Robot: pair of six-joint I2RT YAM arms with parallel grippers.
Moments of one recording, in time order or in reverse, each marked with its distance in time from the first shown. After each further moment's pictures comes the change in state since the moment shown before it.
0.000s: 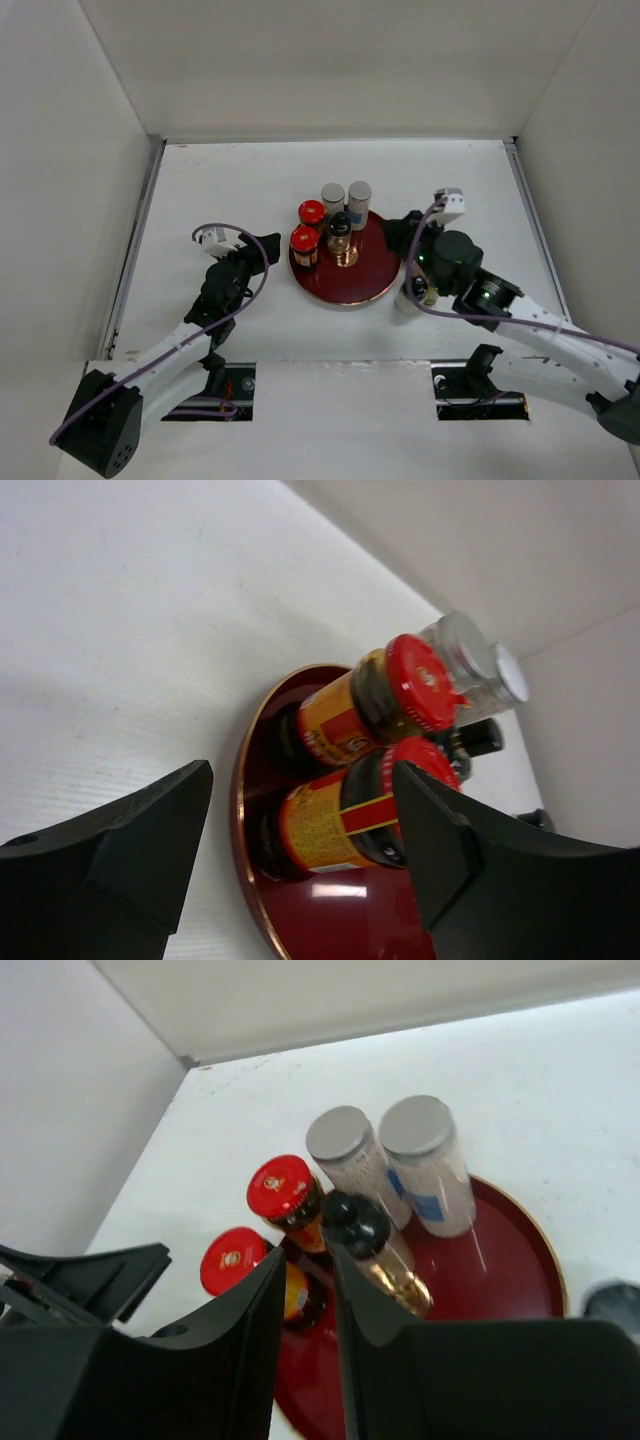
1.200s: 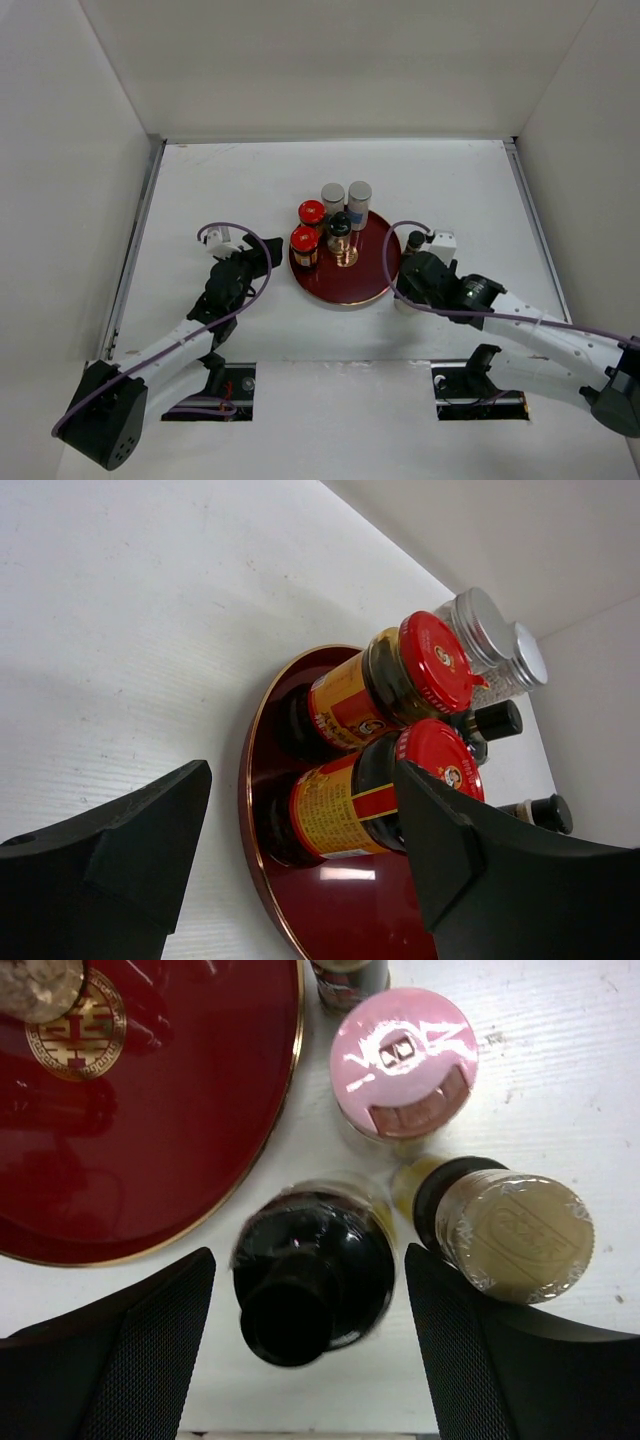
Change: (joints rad) left arm -0.008 0.016 -0.001 -0.020 0.009 0.003; right arm -0.002 -0.033 -0.087 -0.806 0.058 0.352
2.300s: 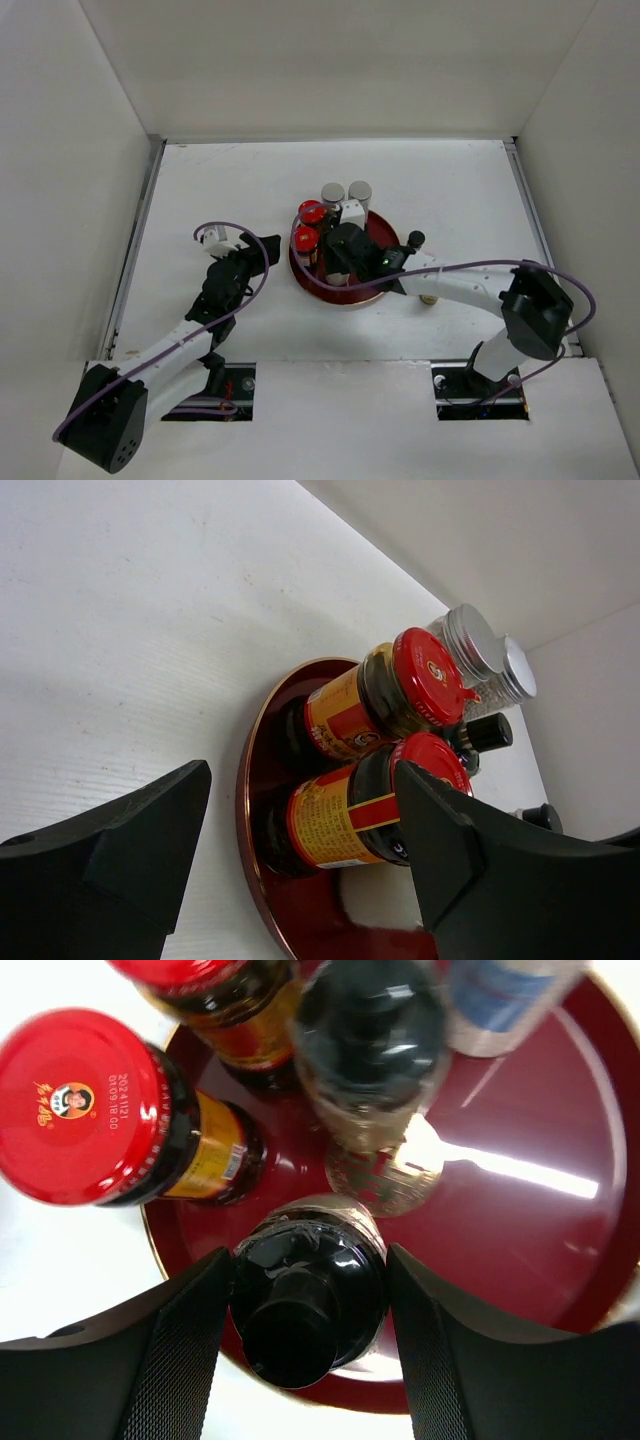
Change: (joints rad) left arm 0.029 -0.010 0.000 0.014 0.018 -0.003; right arm 0.111 0.592 0.364 0.458 -0.064 -0.284
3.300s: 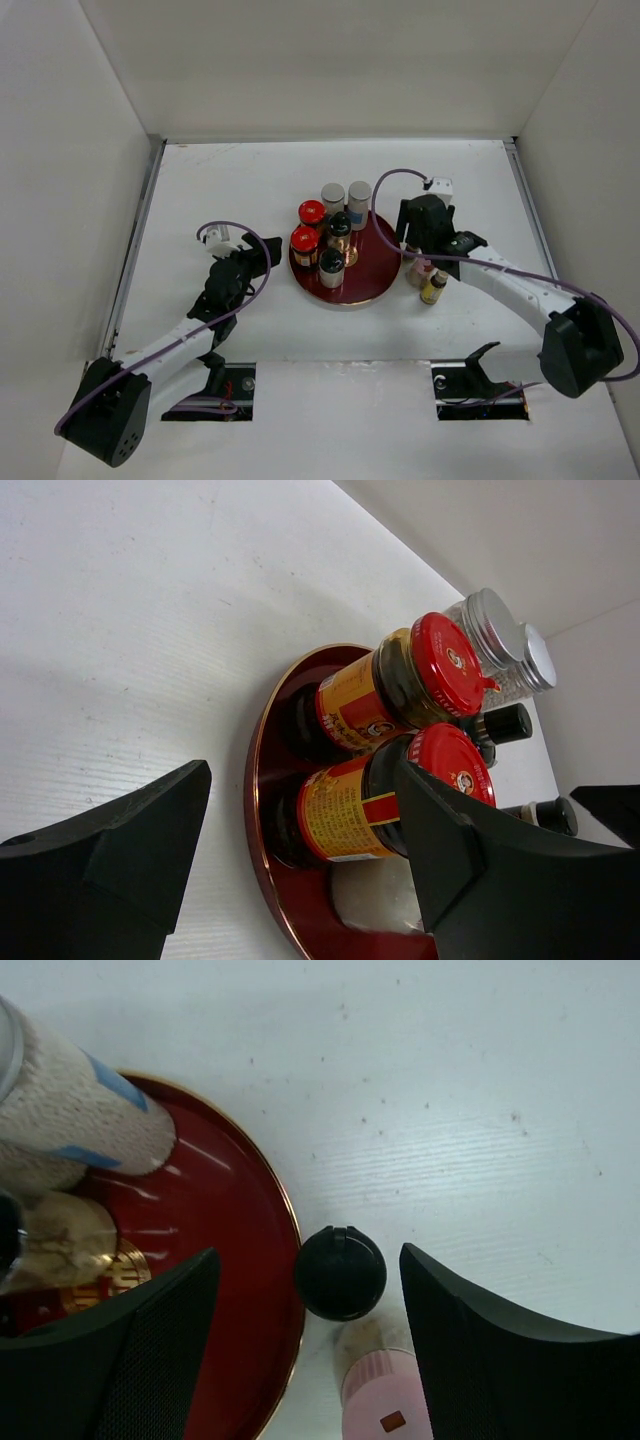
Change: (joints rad) left arm -0.003 0.040 0.000 0.002 0.006 -0.006; right arm -0.444 -0.271 -0.183 -0.025 0.026 -0.085
